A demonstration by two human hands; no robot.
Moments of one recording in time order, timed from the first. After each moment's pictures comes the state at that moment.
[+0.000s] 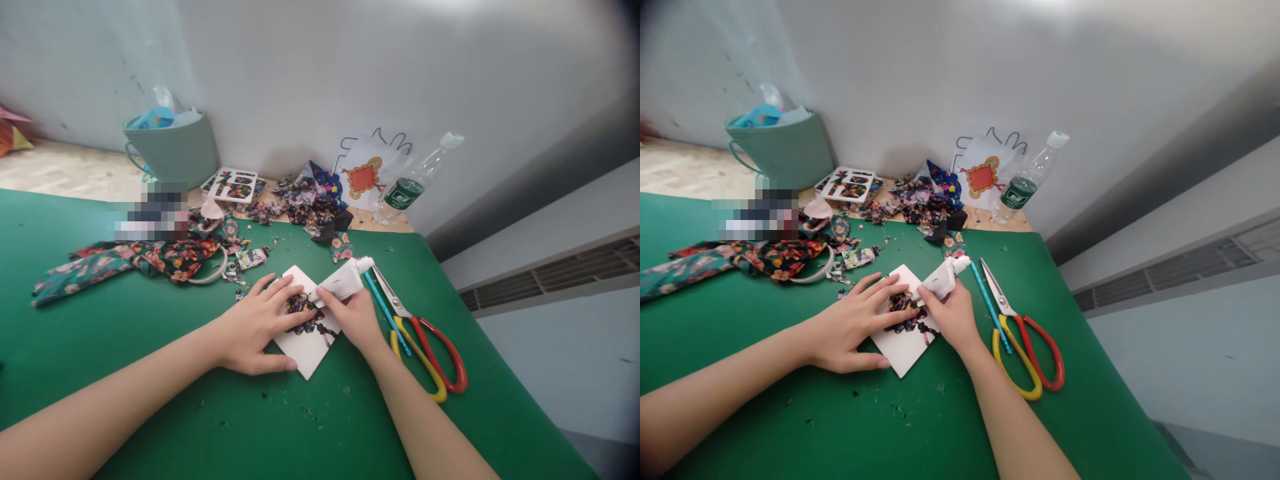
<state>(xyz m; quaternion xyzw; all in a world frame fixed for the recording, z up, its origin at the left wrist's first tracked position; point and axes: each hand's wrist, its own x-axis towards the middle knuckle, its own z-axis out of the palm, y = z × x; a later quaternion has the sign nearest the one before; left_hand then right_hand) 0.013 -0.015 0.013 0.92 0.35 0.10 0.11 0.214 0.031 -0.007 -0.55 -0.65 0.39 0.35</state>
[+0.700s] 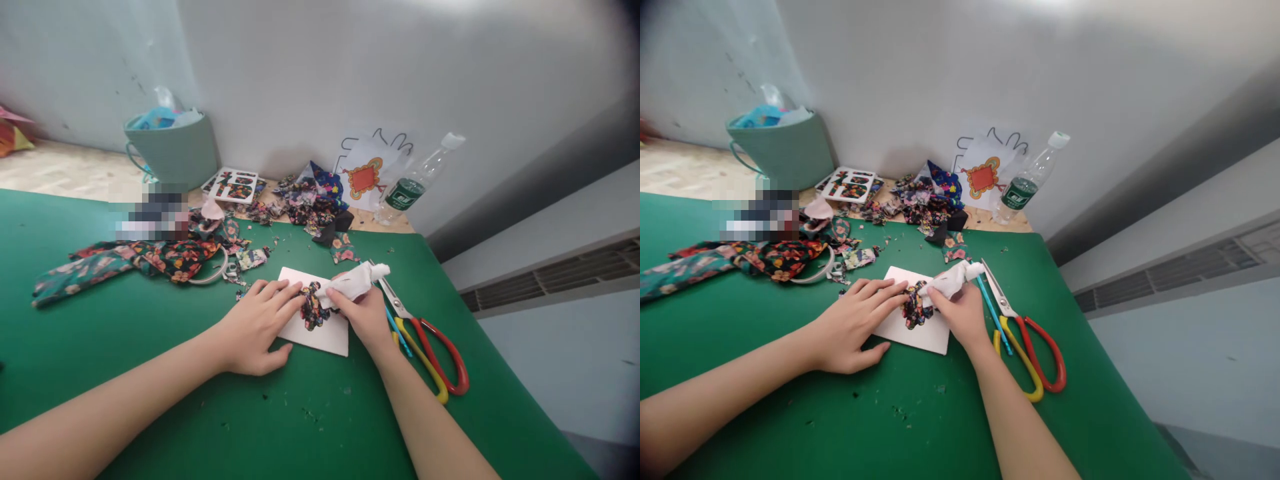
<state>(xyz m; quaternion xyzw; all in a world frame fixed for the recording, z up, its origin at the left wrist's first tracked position) 0.020 -0.023 0.018 0.89 0.43 0.09 0.09 0.221 0.032 0.004 -0.52 -0.62 0.42 0.41</state>
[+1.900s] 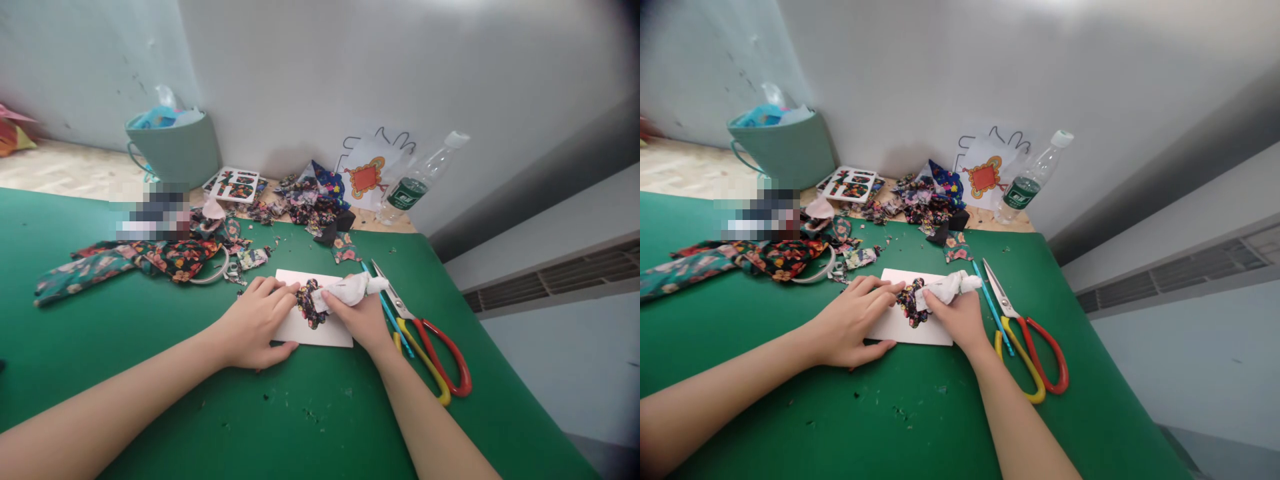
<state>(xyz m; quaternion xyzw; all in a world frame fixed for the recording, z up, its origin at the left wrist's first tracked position) 0.020 -0.020 0.016 0.89 0.44 0.12 0.07 0.219 0.030 0.000 -0.52 -0.67 0.36 0.39</state>
